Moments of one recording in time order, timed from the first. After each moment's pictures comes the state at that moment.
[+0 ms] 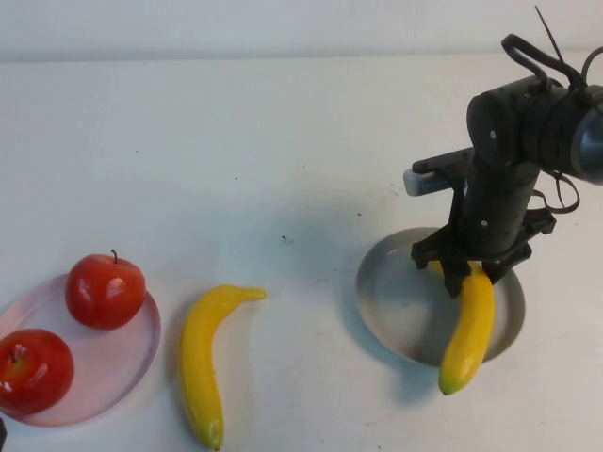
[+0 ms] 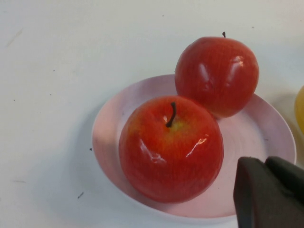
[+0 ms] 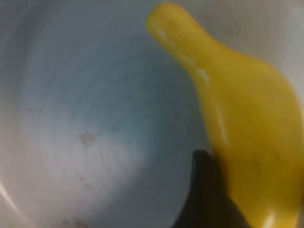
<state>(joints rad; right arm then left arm) 0.44 2.00 -1.53 -0.06 1.14 0.18 -0.15 -0.01 0.03 0.06 0.38 -0.07</state>
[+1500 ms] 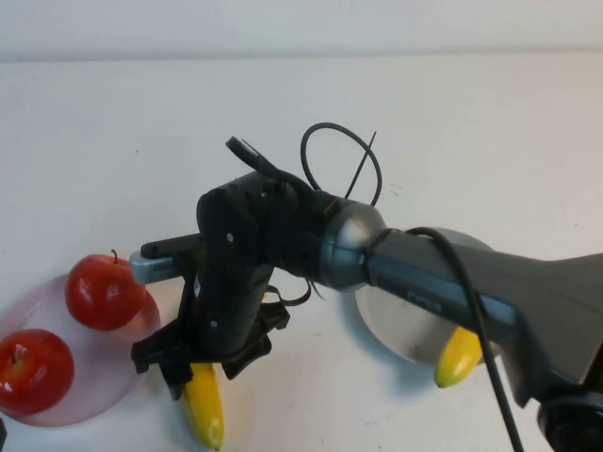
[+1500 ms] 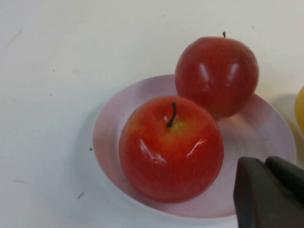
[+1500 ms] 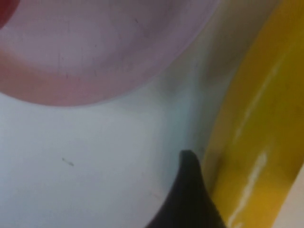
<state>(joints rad) 0.95 2.24 -1.94 0.25 1.12 0.35 -0.15 -0.01 0.03 0.06 0.38 -0.07</state>
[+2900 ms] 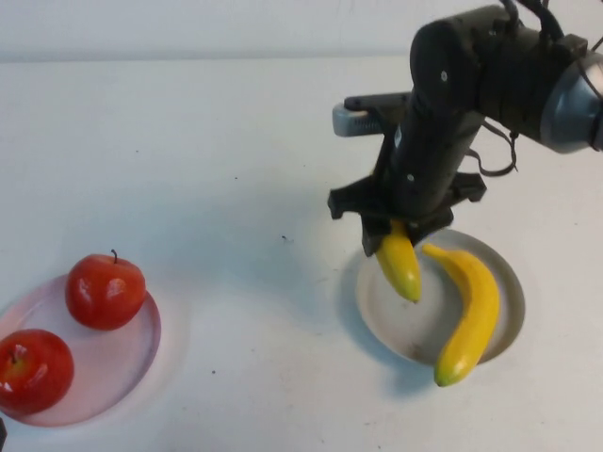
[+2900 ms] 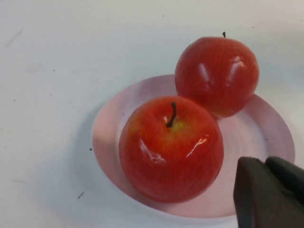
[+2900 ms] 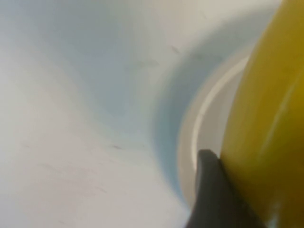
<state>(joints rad) 0.58 1.97 -1.78 0.06 1.23 0.33 -0.15 -0.01 0.03 0.06 0.38 -0.07</state>
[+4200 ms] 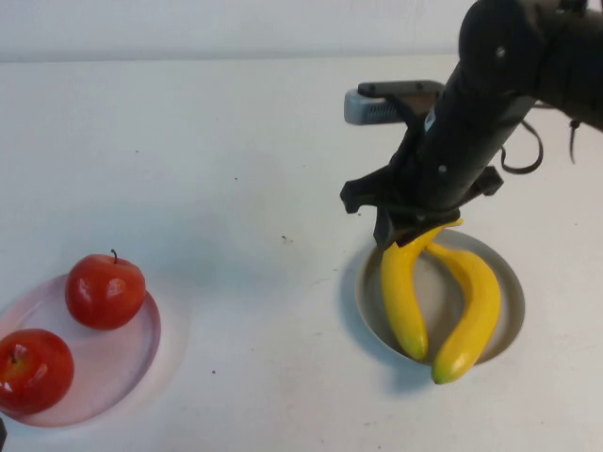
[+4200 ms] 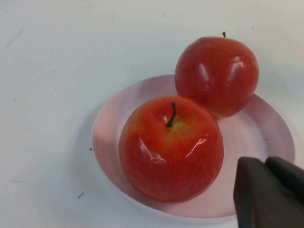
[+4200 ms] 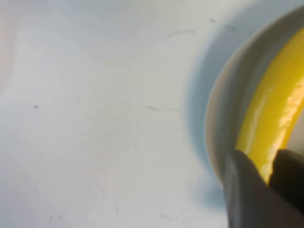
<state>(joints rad) 0.55 1.85 -1.67 0.18 1.22 0.19 -0.15 -0.01 0.03 0.06 0.38 -0.07</state>
